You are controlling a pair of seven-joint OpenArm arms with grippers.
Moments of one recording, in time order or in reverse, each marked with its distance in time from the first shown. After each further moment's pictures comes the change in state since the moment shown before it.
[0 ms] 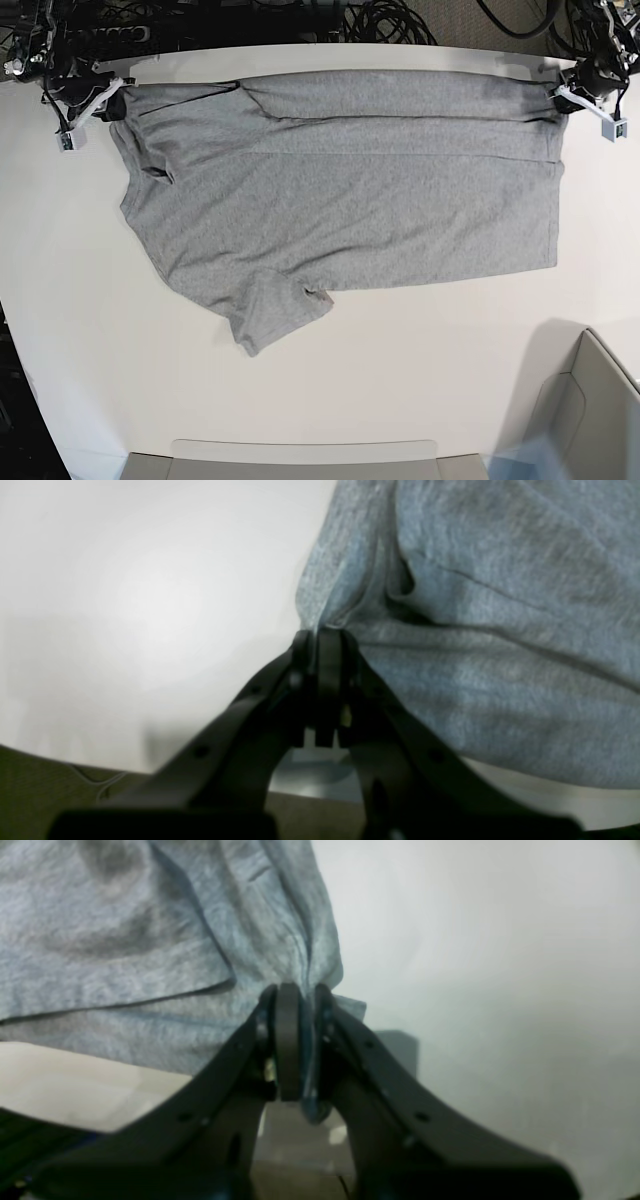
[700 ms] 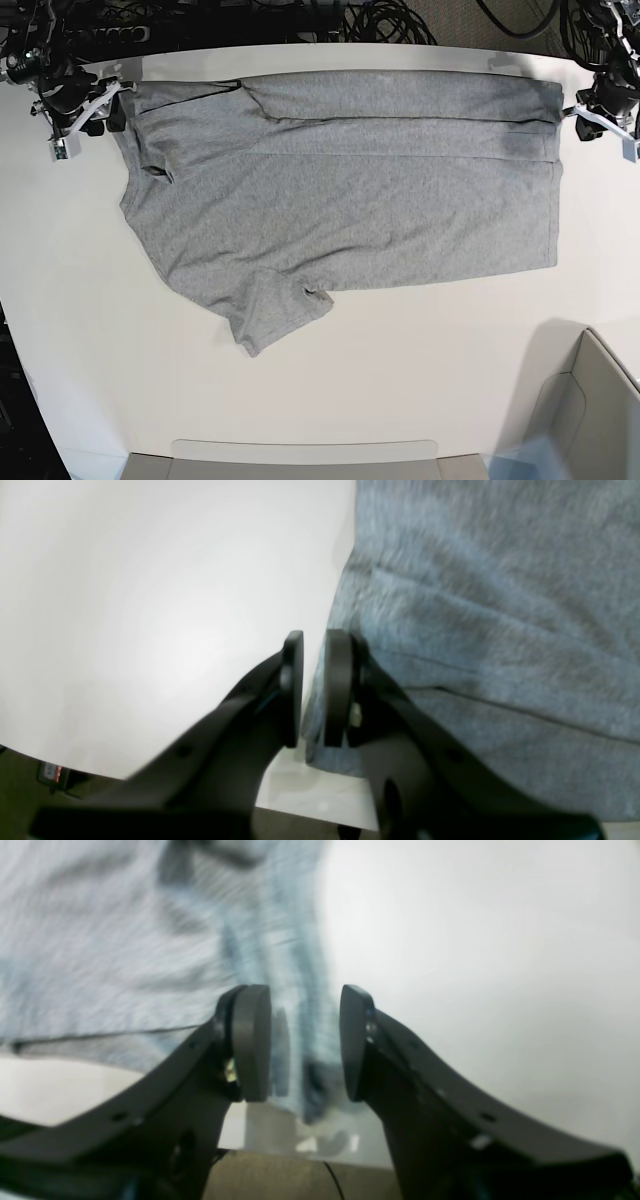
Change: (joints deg) left arm -0.5 -0.1 -4.9 10.3 0.3 0.8 0.9; right arm -1.1 -3.1 6.3 11.0 -1.7 0.0 -2.3
